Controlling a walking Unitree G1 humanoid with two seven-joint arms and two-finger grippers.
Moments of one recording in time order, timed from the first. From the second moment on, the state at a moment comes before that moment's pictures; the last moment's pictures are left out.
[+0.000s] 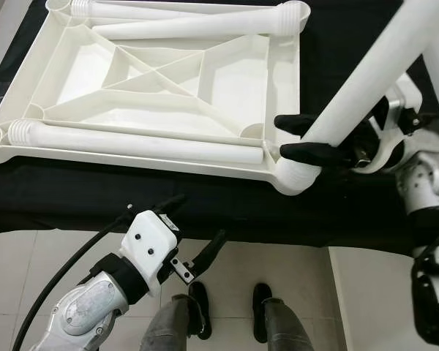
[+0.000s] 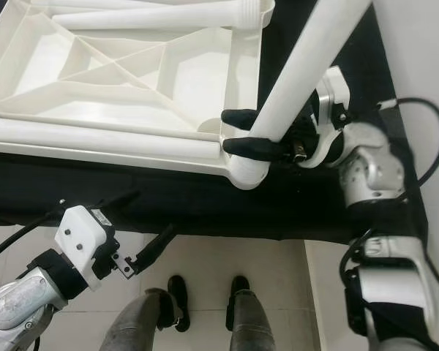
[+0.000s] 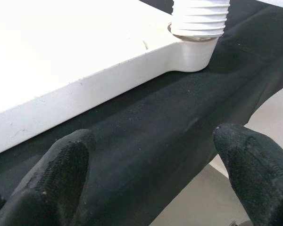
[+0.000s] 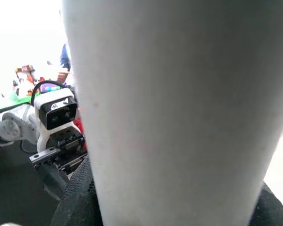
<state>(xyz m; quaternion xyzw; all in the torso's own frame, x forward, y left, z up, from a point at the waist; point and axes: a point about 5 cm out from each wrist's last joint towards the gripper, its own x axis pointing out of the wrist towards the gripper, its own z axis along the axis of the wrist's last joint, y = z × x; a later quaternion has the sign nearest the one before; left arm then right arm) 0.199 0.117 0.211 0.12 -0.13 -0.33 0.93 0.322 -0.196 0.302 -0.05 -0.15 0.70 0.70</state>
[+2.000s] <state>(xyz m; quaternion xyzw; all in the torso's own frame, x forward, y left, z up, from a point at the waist) 0.199 0.118 0.210 0.12 -0.13 -0.33 0.93 0.327 -0.182 0.310 -0.22 -0.13 0.69 0.68</state>
